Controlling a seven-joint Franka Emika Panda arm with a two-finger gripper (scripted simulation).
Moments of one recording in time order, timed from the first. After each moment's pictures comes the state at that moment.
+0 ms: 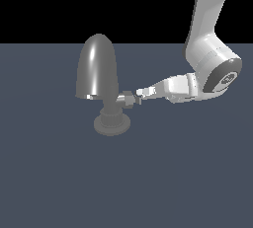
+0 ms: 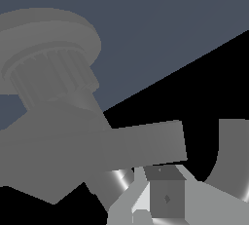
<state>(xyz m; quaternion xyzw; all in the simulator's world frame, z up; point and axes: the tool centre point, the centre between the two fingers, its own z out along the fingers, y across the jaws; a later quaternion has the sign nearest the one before) -0.042 -0.036 0.151 -0.42 0.57 0.64 0.29</state>
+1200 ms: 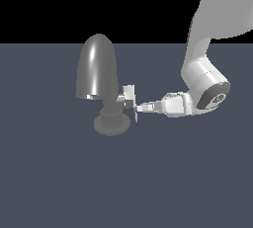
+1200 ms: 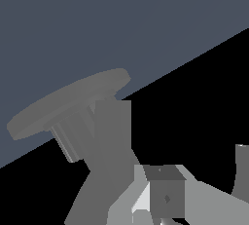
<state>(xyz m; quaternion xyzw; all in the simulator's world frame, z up) -0.031 -0.040 0.090 -0.42 0.57 0.65 0.29</state>
